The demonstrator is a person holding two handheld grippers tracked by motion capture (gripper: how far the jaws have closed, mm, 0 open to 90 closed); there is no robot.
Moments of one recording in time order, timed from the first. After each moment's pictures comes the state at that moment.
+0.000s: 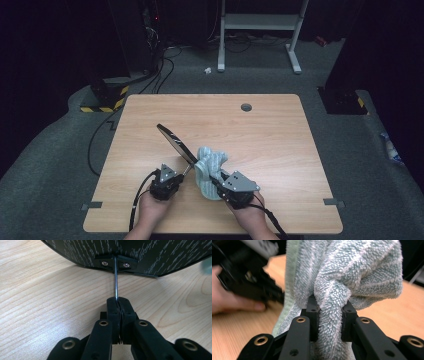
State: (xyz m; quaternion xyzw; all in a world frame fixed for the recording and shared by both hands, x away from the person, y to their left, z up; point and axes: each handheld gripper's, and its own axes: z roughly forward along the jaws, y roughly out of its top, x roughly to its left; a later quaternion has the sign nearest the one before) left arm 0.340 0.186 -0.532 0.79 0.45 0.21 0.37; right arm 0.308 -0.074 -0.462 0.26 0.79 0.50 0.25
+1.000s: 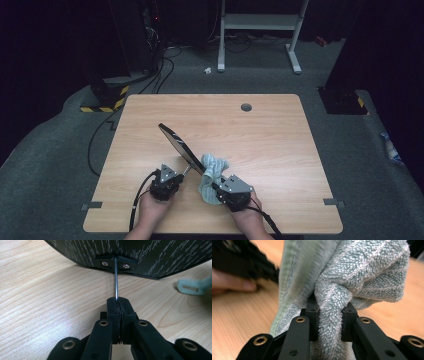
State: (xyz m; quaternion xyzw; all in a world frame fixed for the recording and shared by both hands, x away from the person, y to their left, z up) left arm 0.339 0.185 -0.532 0.79 0.45 0.21 0.37; right arm 0.314 -0.070 -0.500 0.30 0.81 0.45 0.23
